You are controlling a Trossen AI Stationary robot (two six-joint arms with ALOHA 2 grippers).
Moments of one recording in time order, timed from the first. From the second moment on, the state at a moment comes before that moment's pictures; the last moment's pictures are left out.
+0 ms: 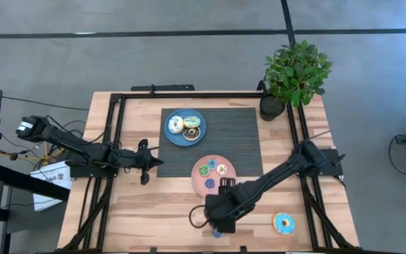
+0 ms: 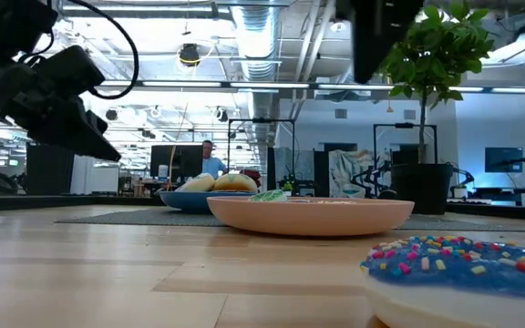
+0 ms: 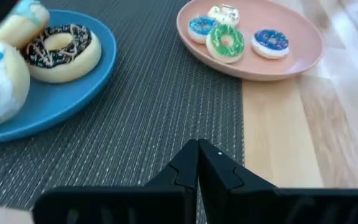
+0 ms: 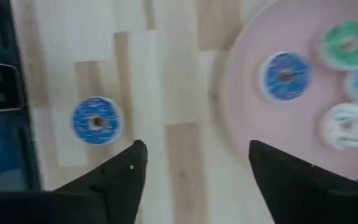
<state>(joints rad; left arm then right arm) -0.25 0.80 0.12 0.16 -0.33 -0.26 0.53 2.09 1.89 -1.17 0.14 0.53</state>
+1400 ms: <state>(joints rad) 0.04 0.04 0.01 0.03 -0.01 0.05 0.58 2.12 1.89 -1.09 0.11 0.63</state>
